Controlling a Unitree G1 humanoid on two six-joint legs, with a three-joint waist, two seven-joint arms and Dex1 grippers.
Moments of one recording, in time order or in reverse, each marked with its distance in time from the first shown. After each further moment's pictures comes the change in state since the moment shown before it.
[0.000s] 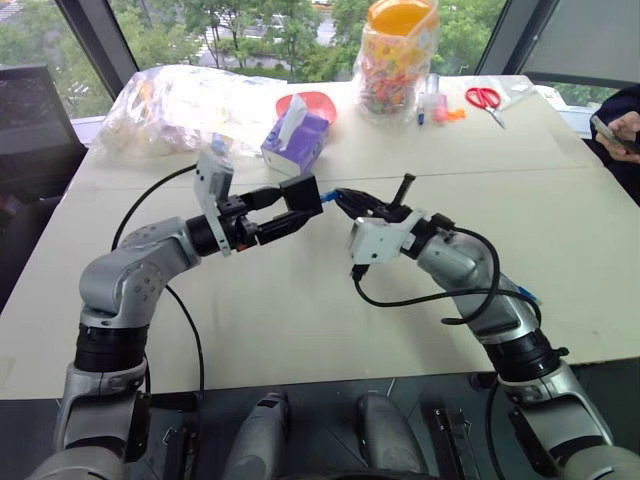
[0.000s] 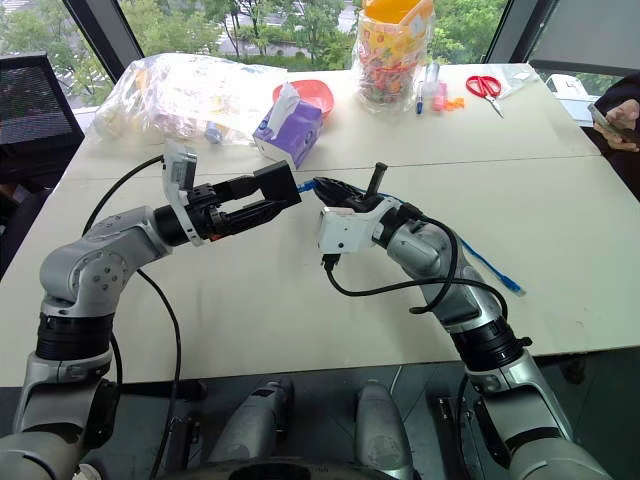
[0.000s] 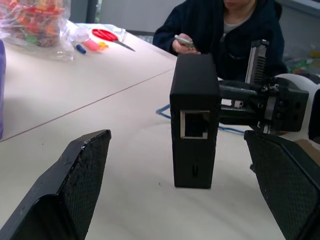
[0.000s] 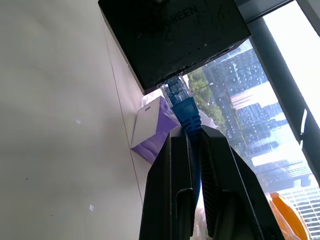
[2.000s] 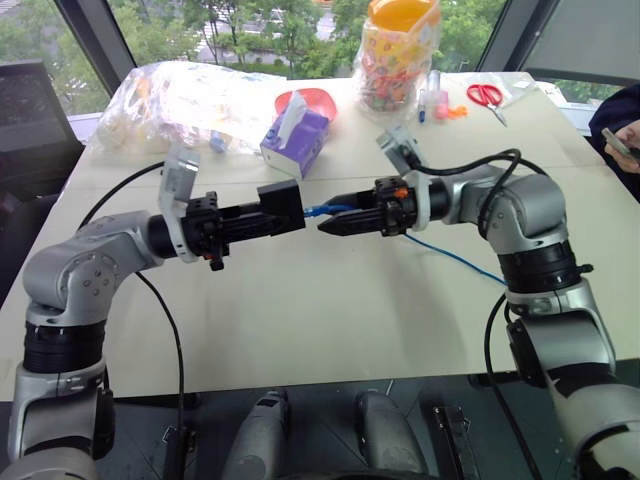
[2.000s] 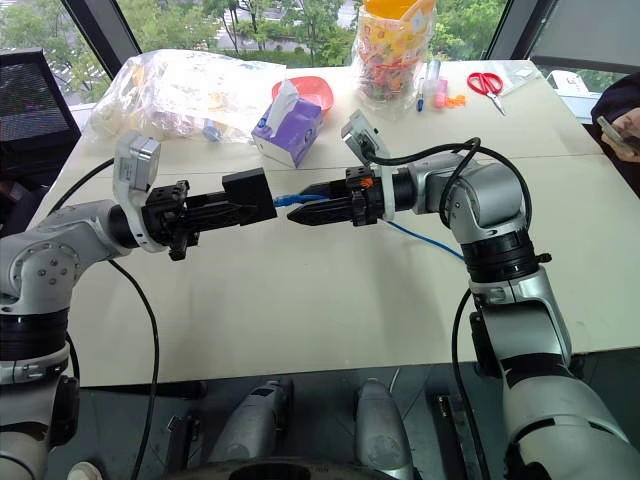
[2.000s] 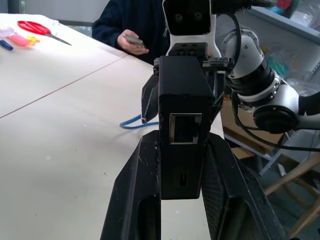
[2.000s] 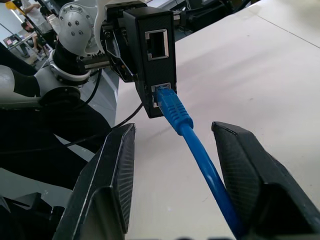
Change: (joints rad) left arm 0.000 0.172 0.064 -0.025 -0.154 0.104 -0.261; right arm -0.446 -0.028 -0.103 0.264 1.063 1.162 0.780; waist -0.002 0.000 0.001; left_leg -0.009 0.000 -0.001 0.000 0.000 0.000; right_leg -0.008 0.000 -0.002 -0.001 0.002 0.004
